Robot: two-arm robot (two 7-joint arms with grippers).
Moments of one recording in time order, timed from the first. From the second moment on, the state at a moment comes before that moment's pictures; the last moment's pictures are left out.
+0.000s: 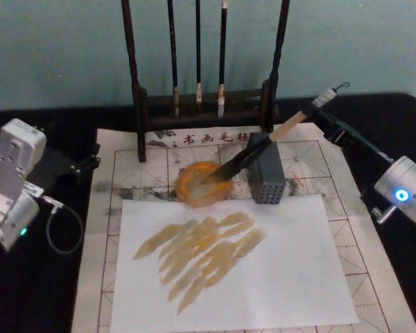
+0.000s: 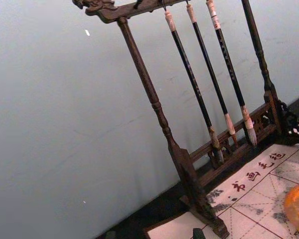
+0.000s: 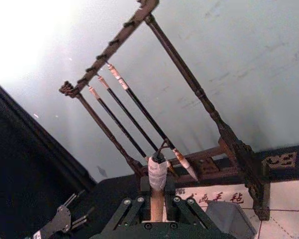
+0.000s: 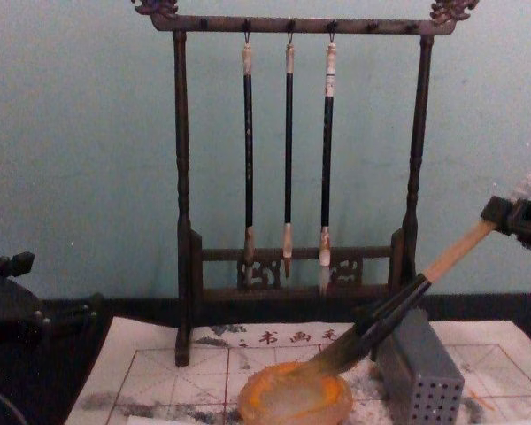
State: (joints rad) left arm -0.20 0.60 0.45 -1.41 -0.25 -0.12 0.03; right arm 0.25 0.54 -0.38 -1.39 1.21 0.09 0.49
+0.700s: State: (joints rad) left arm -0.20 0.60 0.45 -1.41 -0.25 -0.12 0.03; right arm 0.29 0.43 -0.40 -1.28 1.24 0.07 0.41
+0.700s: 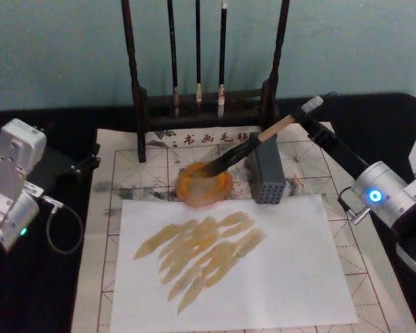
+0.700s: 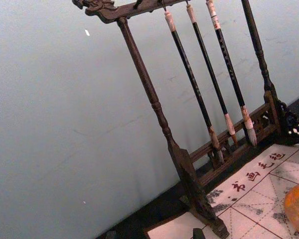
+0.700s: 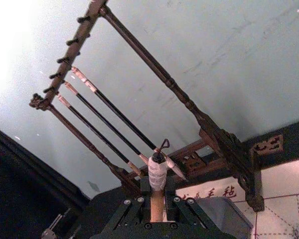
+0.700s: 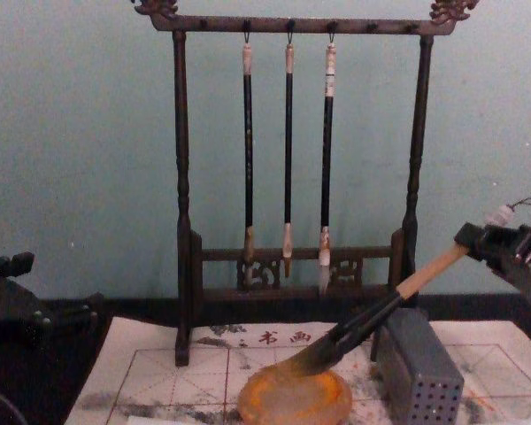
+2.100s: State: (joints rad) left arm -0.20 0.60 0.45 -1.41 -0.25 -0.12 0.03; right arm 0.29 0.34 -0.38 -1.21 1.19 0.05 0.39
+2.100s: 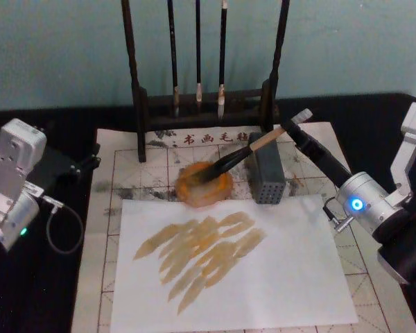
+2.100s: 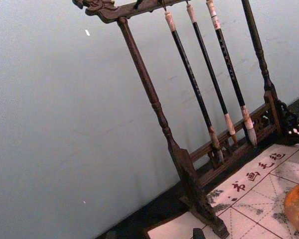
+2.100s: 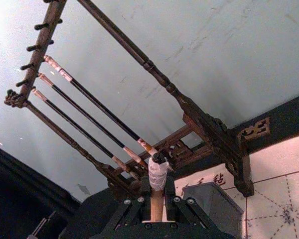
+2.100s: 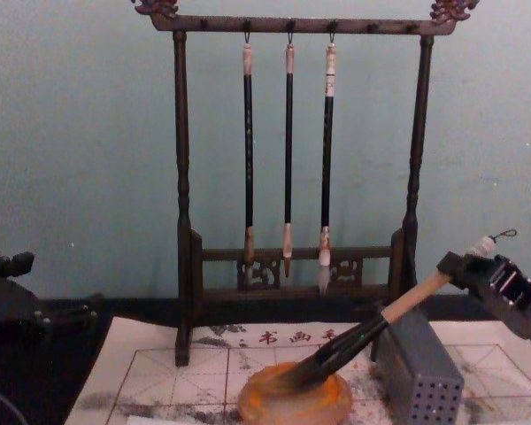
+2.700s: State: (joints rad) left arm -0.20 0.60 0.45 -1.41 -0.25 -0.12 0.03; right arm 0.28 0.34 -0.36 -1.22 1.22 0.07 0.37
